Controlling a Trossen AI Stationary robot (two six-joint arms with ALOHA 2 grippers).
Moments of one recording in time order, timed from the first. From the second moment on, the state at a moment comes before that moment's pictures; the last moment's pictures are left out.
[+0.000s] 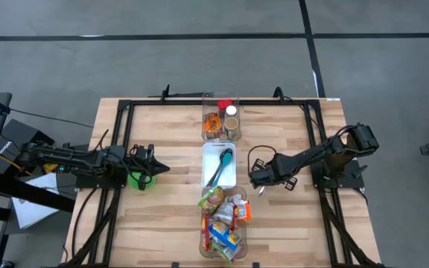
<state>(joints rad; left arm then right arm) -0.06 0.36 0.01 0.23 -0.01 -0.30 0.21 1.64 0.83 -0.81 0.25 2.28</state>
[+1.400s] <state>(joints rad) -0.06 0.36 0.01 0.23 -0.01 -0.30 0.14 1.29 0.83 -0.24 0.68 1.88</state>
